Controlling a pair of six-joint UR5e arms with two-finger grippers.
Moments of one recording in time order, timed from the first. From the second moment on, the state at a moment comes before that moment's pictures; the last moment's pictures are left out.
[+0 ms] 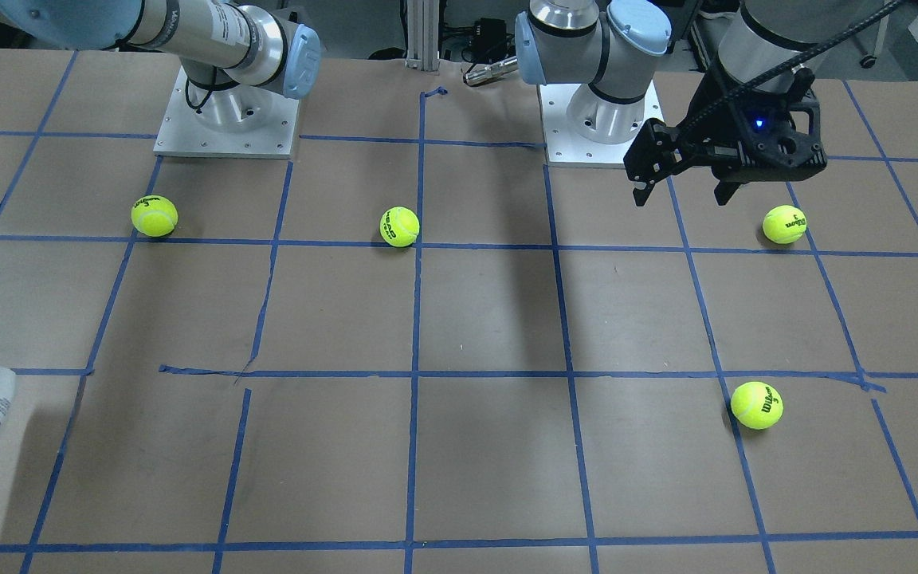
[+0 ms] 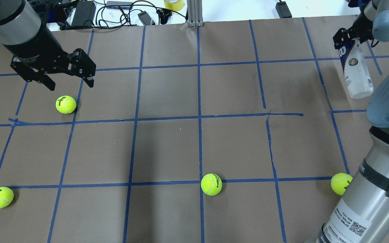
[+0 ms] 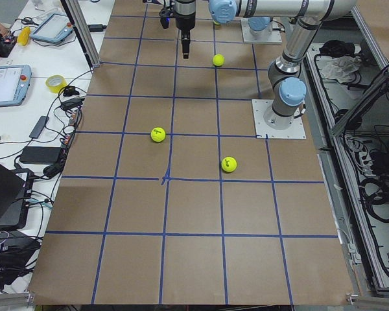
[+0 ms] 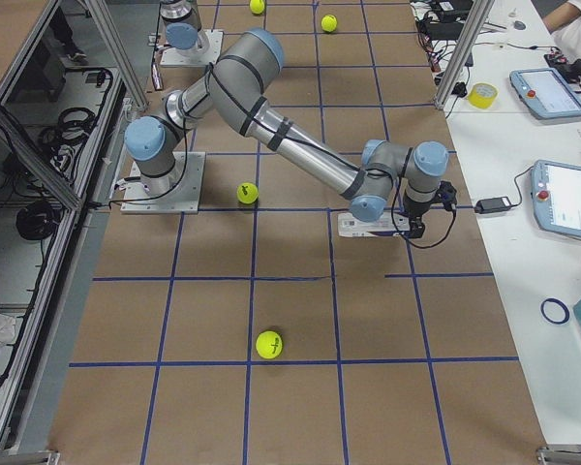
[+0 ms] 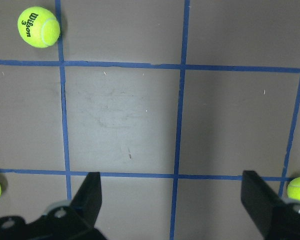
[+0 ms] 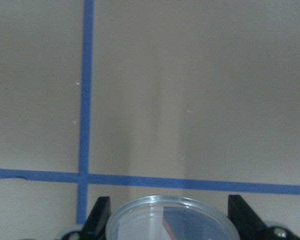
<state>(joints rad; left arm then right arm) -1.48 -1.52 -1.59 -1.60 1.58 0.04 1.18 -0.82 1.14 -2.08 -1.52 -0.50</state>
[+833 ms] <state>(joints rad) -1.45 -1.52 -1.57 -1.58 1.57 0.04 1.72 -0.89 1.16 -2.12 -1.52 -0.89</state>
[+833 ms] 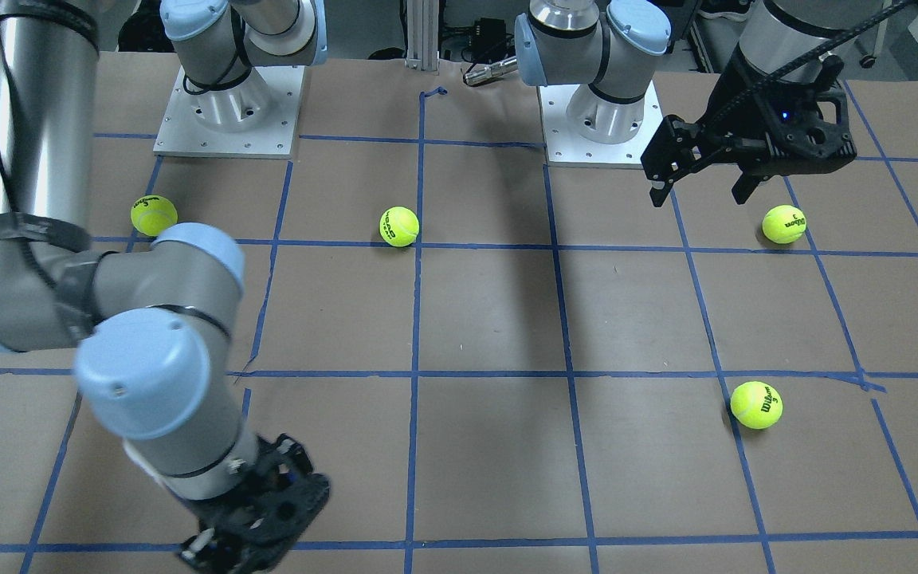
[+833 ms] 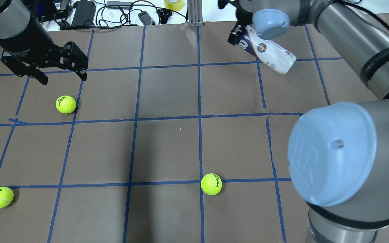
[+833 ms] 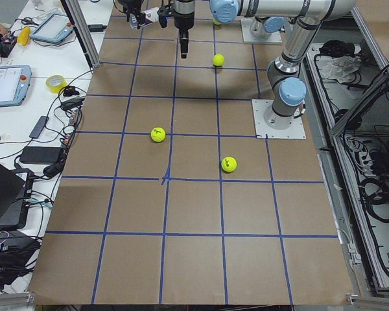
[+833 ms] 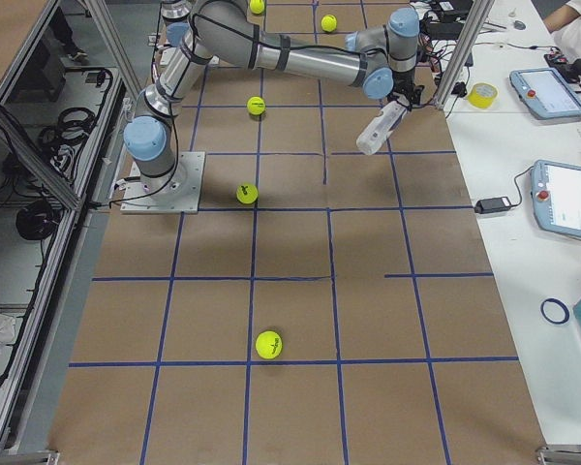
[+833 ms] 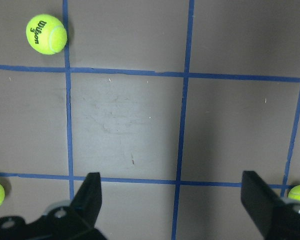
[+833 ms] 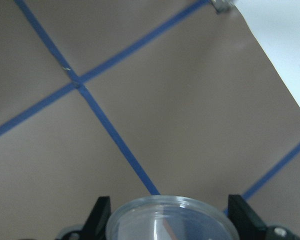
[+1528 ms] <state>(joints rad) -1.42 -1.51 -1.56 -1.58 1.58 0.04 2.05 -0.89 1.24 -2.17 -1.58 -0.99</state>
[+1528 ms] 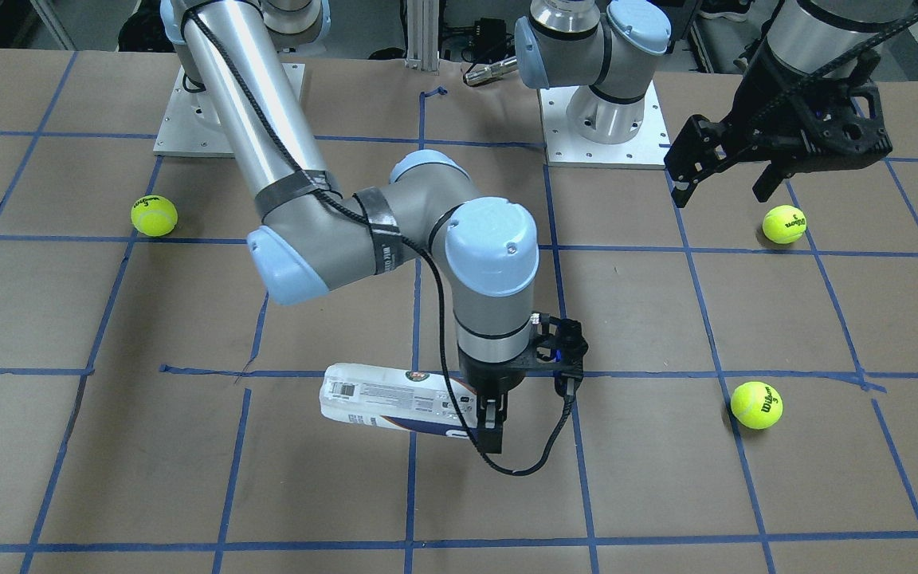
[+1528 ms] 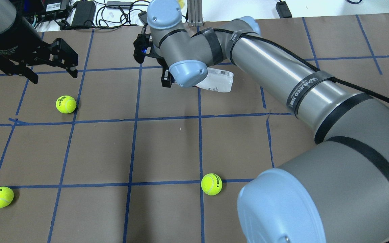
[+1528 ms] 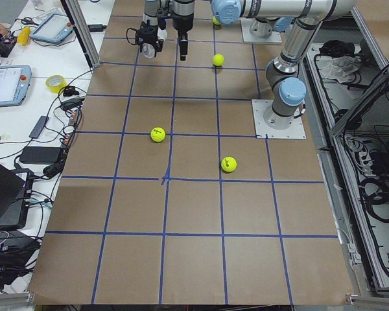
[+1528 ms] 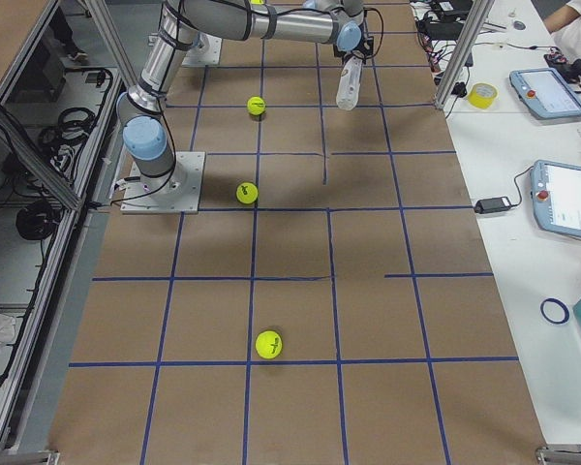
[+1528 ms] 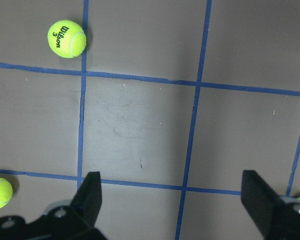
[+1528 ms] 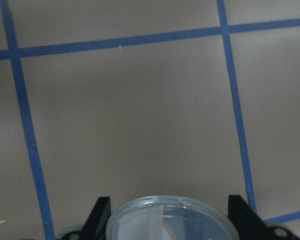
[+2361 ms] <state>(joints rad) -1.41 -1.51 -1.57 -1.58 1.58 0.04 2.12 -0.88 1.33 -2.28 -1.58 -1.06</state>
